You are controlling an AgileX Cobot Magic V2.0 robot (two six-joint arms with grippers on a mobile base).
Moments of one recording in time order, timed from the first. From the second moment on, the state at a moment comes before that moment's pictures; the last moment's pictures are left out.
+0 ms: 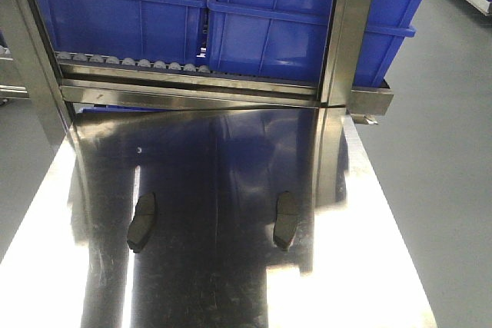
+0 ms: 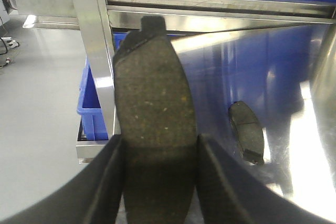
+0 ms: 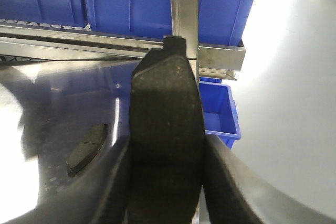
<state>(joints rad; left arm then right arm) -0.02 0.41 -0.34 -0.07 0.39 0.09 0.20 0.28 -0.44 -0.12 0.53 0.18</state>
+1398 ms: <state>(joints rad) -0.02 0.41 -0.34 -0.07 0.39 0.09 0.20 0.28 -0.44 -0.12 0.53 0.18</state>
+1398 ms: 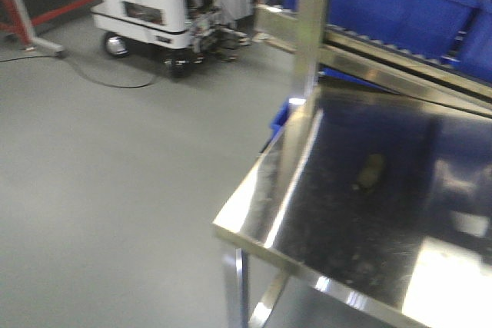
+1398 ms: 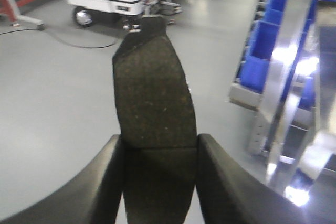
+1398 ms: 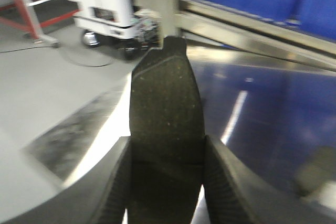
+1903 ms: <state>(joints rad) -0.02 0.41 -0.34 -0.07 0.39 0.09 0.20 0.28 -0.44 -0.12 0.53 0.18</state>
